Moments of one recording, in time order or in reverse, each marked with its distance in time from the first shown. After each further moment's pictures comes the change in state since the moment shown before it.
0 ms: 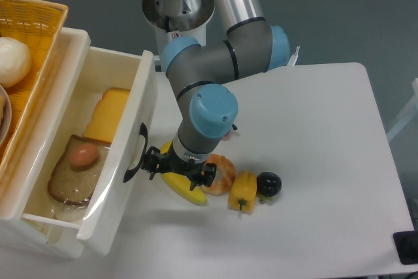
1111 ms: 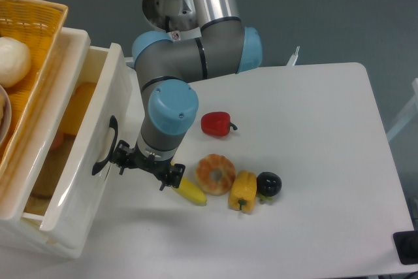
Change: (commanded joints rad) arm -0.086 0.012 -0.008 0.005 0.005 0.060
